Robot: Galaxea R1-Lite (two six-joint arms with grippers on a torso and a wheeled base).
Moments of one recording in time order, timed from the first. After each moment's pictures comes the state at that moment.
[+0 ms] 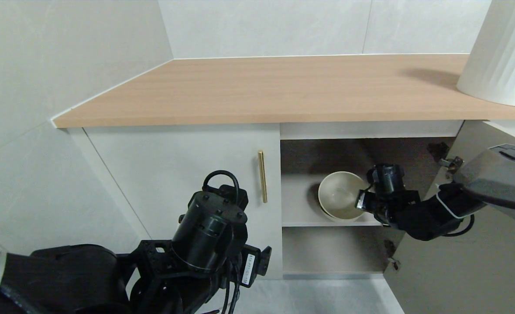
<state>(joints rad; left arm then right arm) -0.86 1.72 -0.77 -0.25 0.46 -0.30 0.33 2.24 -1.09 -0.59 -0.41 0.46</state>
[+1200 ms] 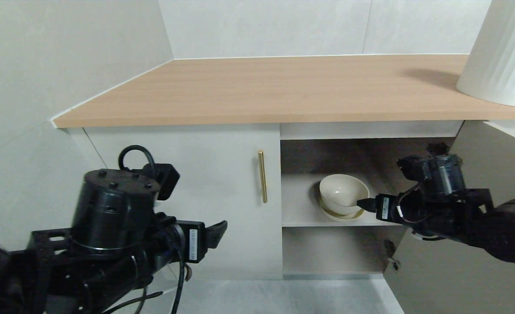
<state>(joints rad) -0.68 1.48 -0.67 -0.25 0.42 -0.35 0.39 1.79 -0.78 -0.44 -0.18 0.38</state>
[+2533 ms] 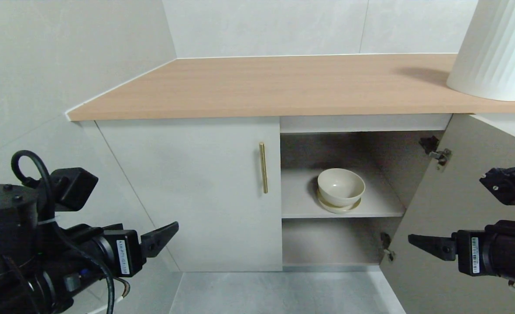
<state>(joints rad) -0.53 1.24 -0.53 -0.25 0.33 -0.32 0.51 1.25 -0.62 -0.03 -0.20 0.36</state>
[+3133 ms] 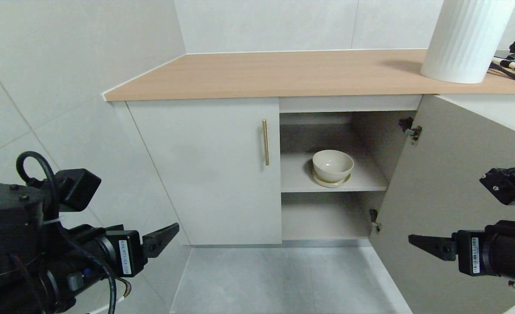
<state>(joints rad) -0.53 1.24 -0.53 -0.24 0.33 -0.32 0.51 1.25 -0.62 -0.02 -0.20 0.36</state>
